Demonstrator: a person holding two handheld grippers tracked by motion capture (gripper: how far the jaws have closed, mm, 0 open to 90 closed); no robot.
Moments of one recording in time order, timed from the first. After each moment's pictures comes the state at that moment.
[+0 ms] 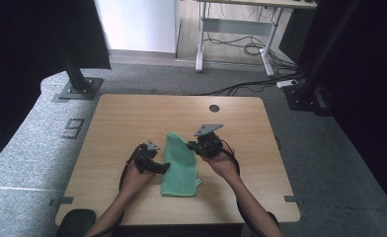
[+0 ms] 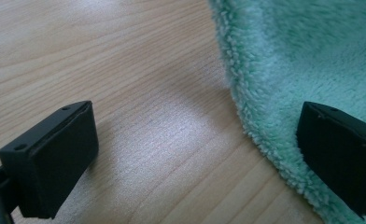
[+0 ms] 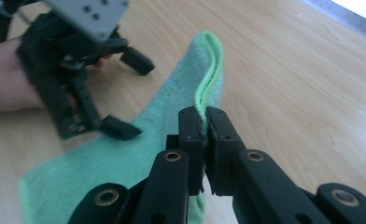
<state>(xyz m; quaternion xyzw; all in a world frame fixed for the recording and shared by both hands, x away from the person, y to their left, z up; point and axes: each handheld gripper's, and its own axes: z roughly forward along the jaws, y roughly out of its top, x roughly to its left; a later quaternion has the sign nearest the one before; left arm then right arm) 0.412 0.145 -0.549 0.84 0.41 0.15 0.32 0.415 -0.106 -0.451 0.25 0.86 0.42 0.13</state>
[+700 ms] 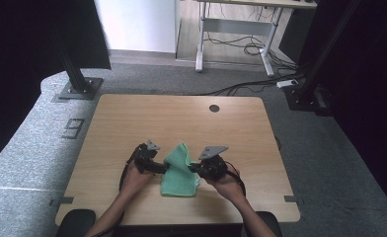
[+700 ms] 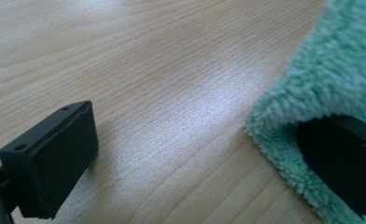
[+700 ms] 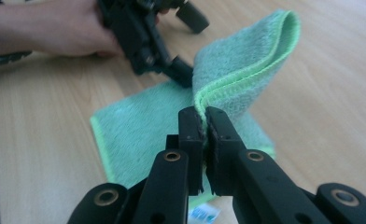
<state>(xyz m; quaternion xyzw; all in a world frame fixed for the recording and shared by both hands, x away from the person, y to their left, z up) 0.413 0.145 -0.549 0.84 0.41 0.15 0.32 0.358 -0.120 -0.480 0.24 0.87 0.42 0.09</state>
